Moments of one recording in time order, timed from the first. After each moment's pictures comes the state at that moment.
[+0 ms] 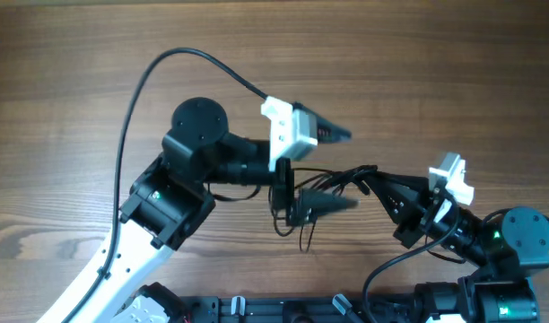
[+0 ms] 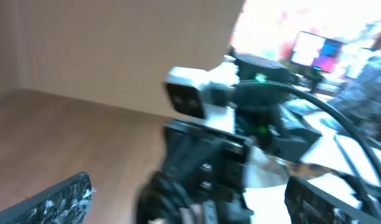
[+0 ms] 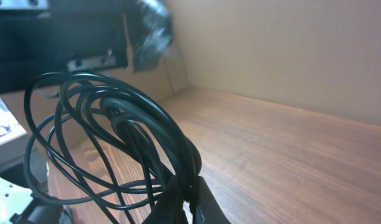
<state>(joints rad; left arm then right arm) -0.64 1.15 1.11 -0.06 0.99 -0.13 0.03 0.45 0.61 -0.23 -0.91 0.21</state>
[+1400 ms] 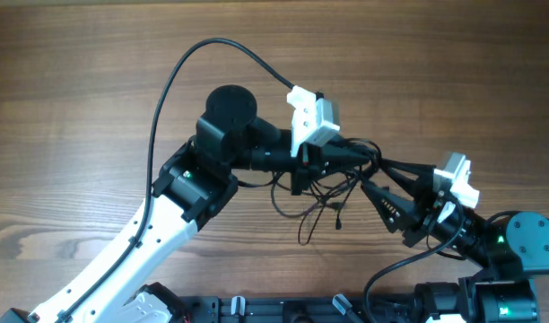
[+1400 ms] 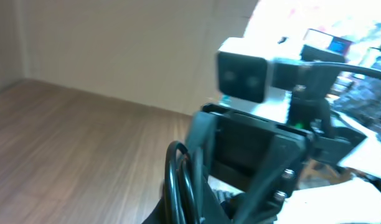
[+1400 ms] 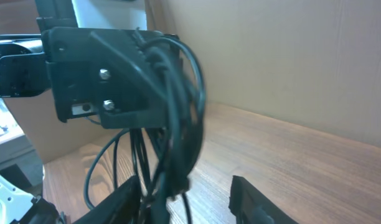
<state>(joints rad) -0.66 1.28 1.11 0.04 0.98 -0.13 0.02 0.45 0.61 -0.15 -0.92 0.21</state>
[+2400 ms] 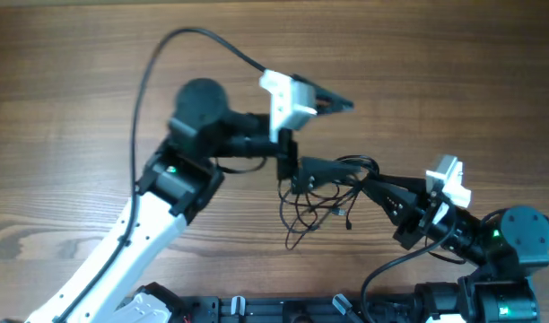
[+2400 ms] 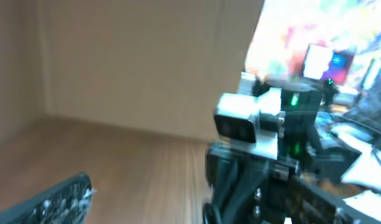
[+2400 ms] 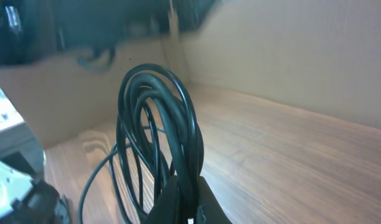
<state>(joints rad) -0.55 1.25 1.11 0.23 1.02 -0.22 0.02 0.45 0.61 -0.27 -0.93 0.12</state>
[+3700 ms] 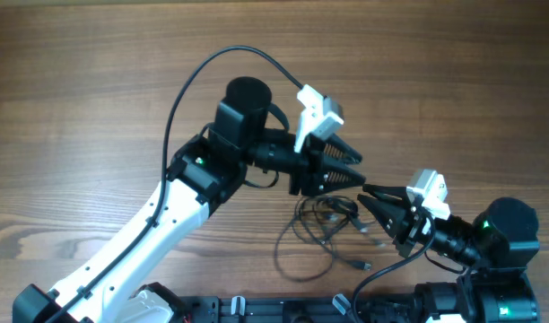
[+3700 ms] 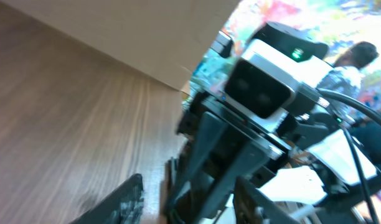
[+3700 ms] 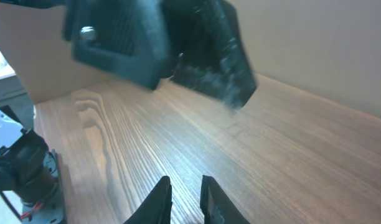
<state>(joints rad) -0.64 1.36 1.11 -0.09 1.10 -0.23 0.02 0.45 0.61 -0.47 -0.95 -0.15</state>
